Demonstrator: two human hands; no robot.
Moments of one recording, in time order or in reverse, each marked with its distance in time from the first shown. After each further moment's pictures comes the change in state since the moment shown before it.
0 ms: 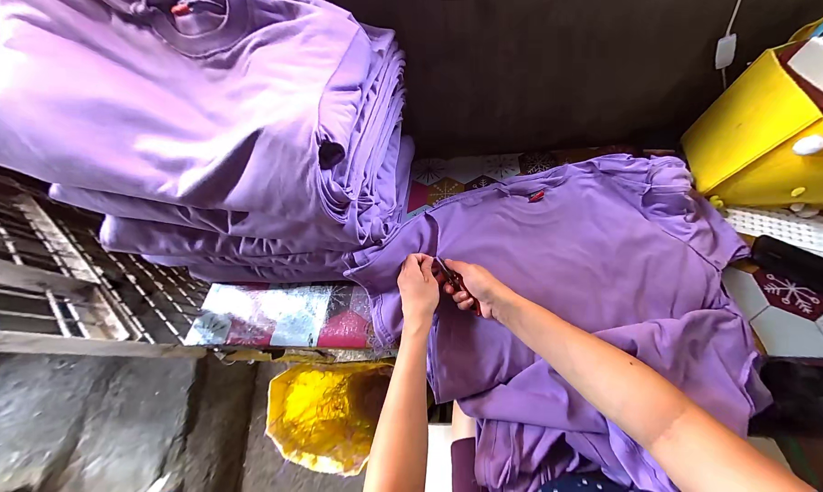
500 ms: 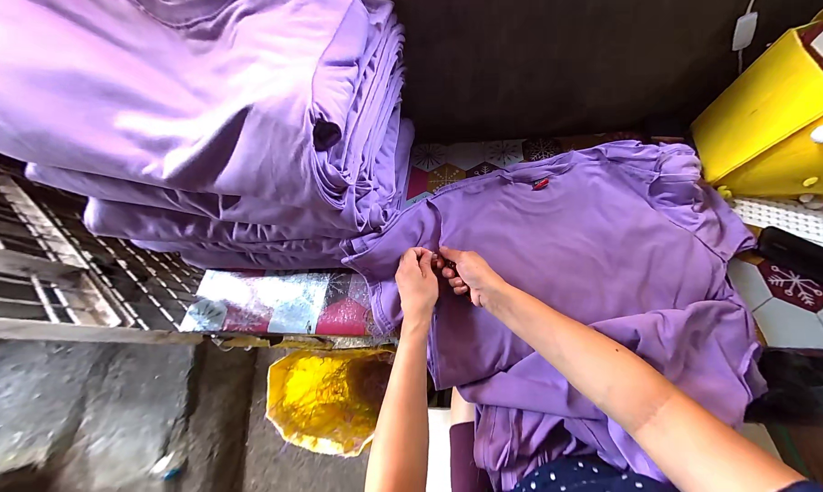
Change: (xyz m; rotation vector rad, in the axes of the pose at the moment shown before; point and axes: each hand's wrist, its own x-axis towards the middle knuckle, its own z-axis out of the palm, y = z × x) left_hand -0.012 -0.013 -0.003 -0.067 0.044 0.062; right_hand 0.010 0.006 0.011 0.043 0.100 -0.096
